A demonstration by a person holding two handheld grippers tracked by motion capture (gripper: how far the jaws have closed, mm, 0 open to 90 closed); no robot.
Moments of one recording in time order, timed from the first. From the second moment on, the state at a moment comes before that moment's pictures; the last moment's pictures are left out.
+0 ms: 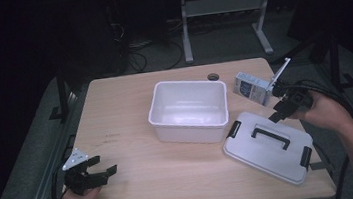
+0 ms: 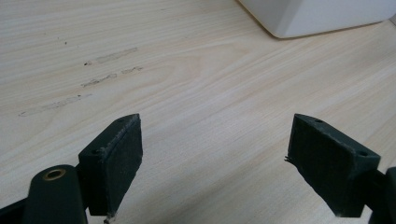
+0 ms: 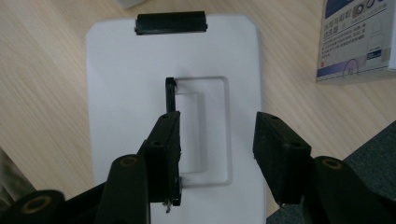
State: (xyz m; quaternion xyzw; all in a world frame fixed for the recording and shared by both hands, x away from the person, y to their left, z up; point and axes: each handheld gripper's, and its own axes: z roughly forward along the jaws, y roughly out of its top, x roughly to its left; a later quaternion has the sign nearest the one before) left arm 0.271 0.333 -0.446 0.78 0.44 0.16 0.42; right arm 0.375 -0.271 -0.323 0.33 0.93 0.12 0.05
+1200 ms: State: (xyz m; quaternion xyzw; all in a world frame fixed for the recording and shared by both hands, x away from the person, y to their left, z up) left arm 0.273 0.336 -0.448 0.78 0.45 0.17 0.40; right arm 0.432 -0.264 -0.296 0.33 0.94 0.11 0.07
